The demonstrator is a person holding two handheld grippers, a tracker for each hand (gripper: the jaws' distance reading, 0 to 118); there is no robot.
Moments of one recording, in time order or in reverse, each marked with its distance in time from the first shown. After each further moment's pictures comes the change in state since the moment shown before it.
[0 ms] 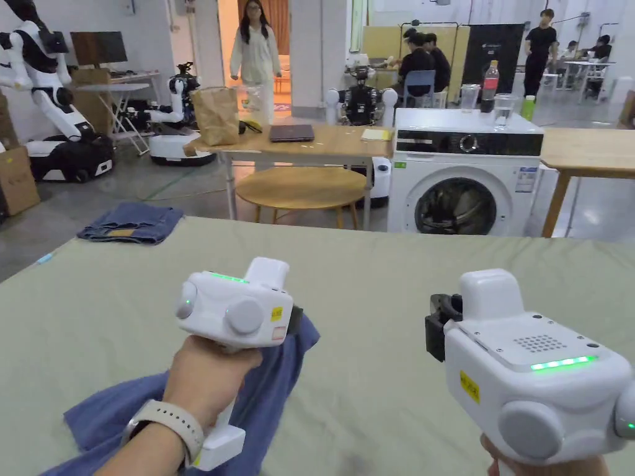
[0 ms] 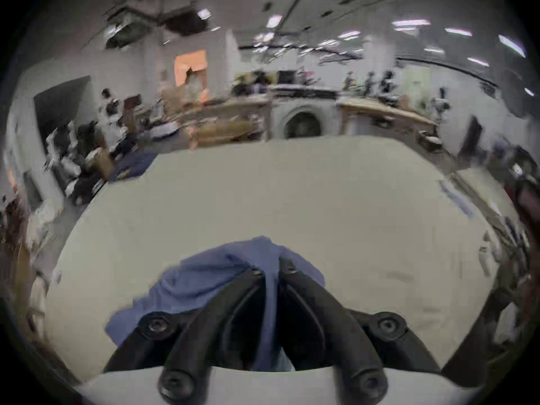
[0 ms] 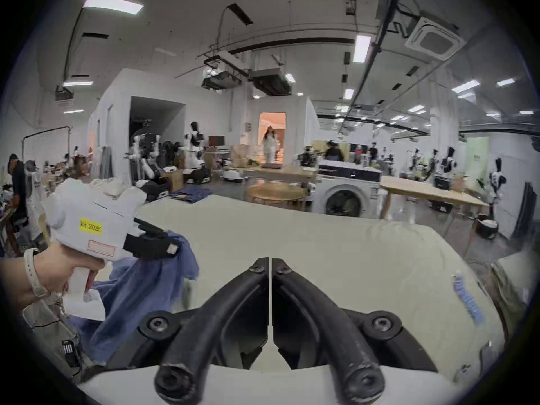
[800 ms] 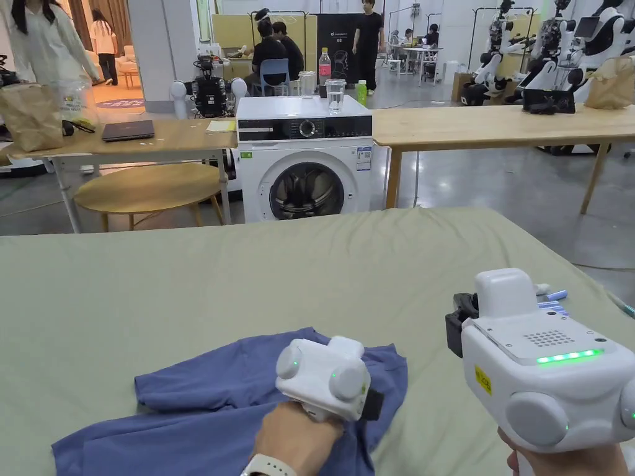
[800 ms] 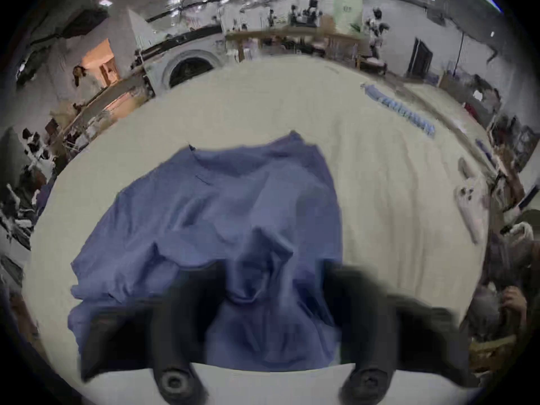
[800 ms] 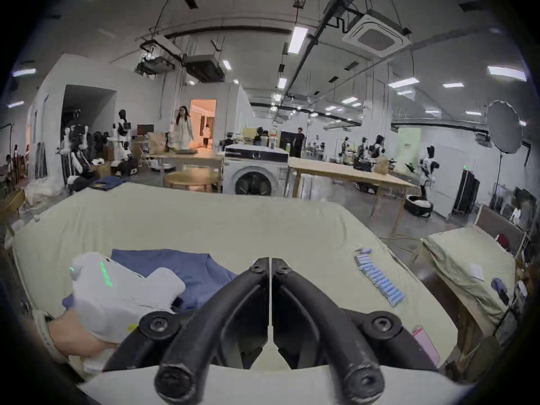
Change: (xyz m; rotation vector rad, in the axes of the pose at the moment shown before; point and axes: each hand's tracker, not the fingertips) left arm 0.258 -0.017 -0.169 -0.280 -0.197 -0.197; right arm 0.181 -0.053 0.072 -0.038 -0.343 -0.035
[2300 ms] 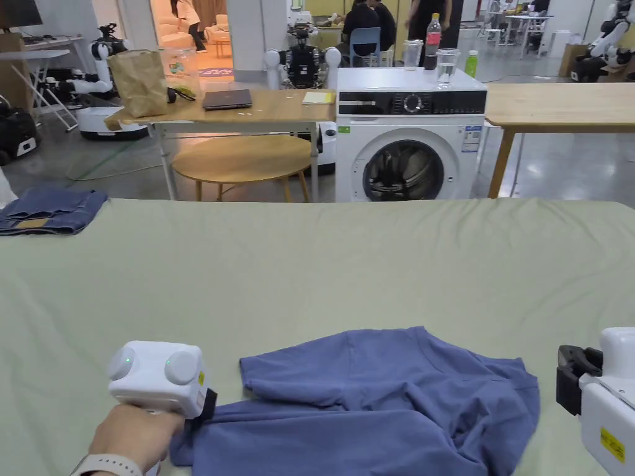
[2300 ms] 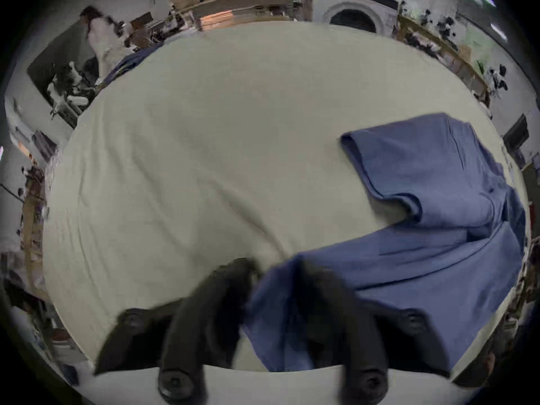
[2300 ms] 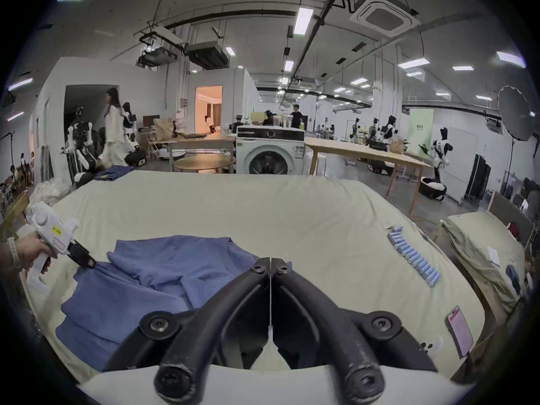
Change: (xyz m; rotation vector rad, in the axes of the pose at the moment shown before) left arm -0.313 -0.162 0.057 -0.298 0.343 0.449; right arm -0.045 -0.034 -0.077 -0.146 0.030 -0.036
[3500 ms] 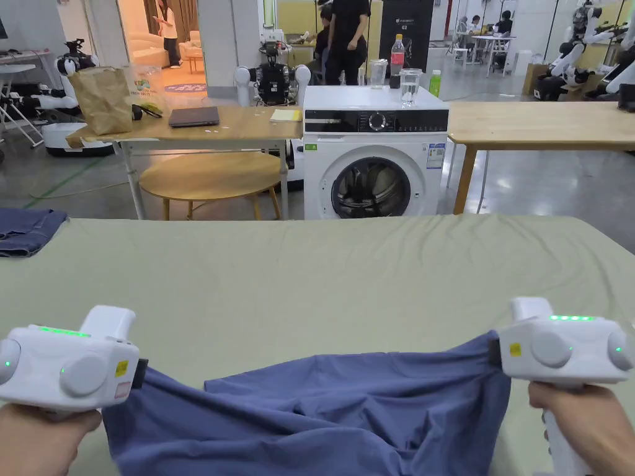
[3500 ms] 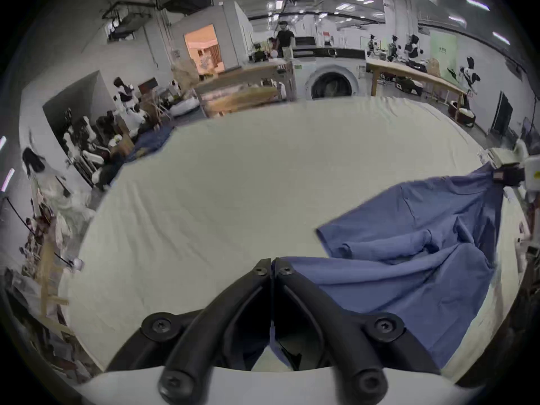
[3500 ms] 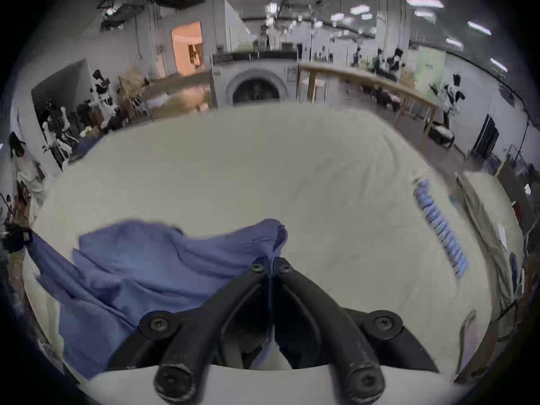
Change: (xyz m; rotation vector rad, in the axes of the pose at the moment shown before) left arm 0.002 0.005 0.135 0.415 0.076 -0.091; right arm 0.045 0.056 -0.140 -0.307 0.014 -0.059
